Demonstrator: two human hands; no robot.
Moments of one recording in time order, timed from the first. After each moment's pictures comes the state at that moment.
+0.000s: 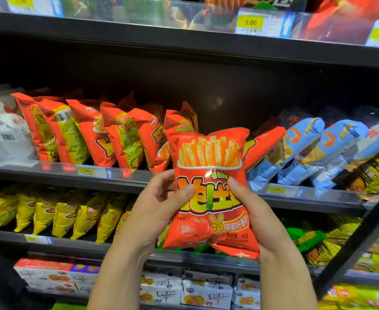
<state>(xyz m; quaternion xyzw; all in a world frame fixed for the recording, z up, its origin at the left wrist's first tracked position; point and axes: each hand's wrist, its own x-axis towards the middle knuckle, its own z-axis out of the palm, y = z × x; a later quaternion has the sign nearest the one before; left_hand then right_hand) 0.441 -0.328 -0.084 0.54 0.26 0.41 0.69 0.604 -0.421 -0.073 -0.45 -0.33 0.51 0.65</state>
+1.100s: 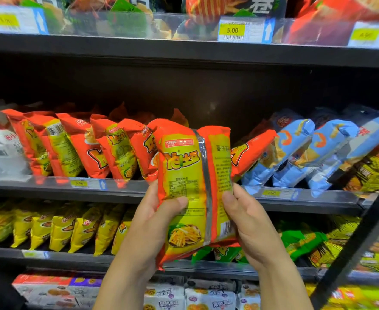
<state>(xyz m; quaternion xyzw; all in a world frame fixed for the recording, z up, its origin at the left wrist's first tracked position) 0.448 -0.348 -0.079 0.54 0.20 0.42 0.70 0.613 -0.432 -0.084 -0.48 -0.46 0.36 0.65</state>
